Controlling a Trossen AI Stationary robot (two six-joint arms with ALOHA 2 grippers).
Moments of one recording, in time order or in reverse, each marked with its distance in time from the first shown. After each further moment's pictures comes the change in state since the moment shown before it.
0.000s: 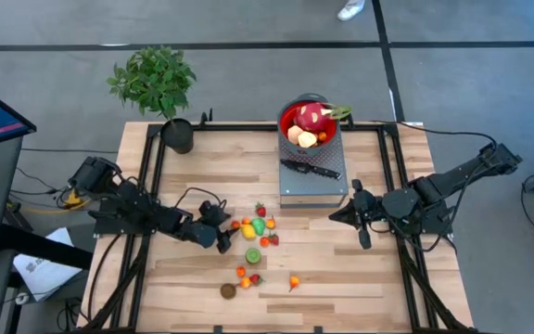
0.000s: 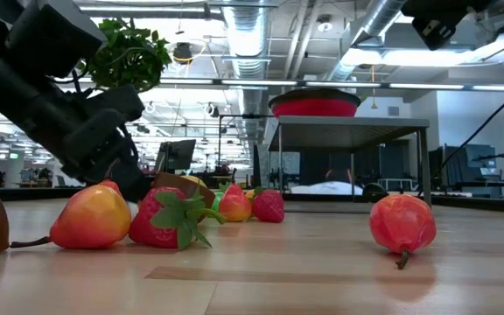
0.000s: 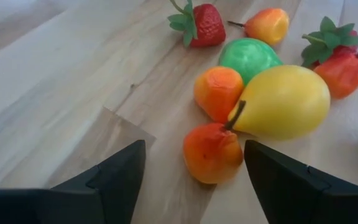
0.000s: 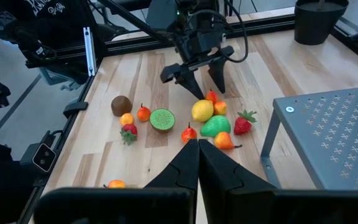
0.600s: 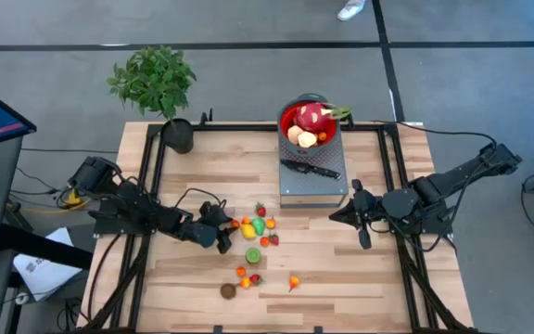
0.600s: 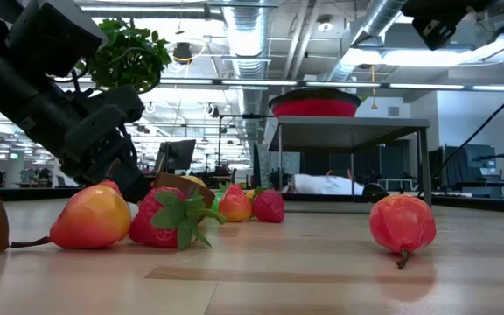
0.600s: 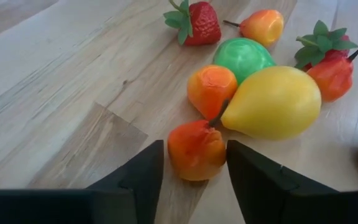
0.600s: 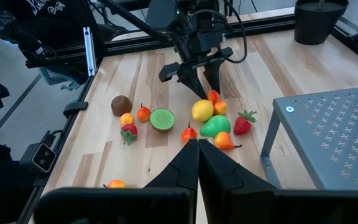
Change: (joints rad) left arm 0.000 0.000 0.000 0.012 0.018 -0.033; right arm 0.000 0.000 0.000 -0.001 0.000 0.000
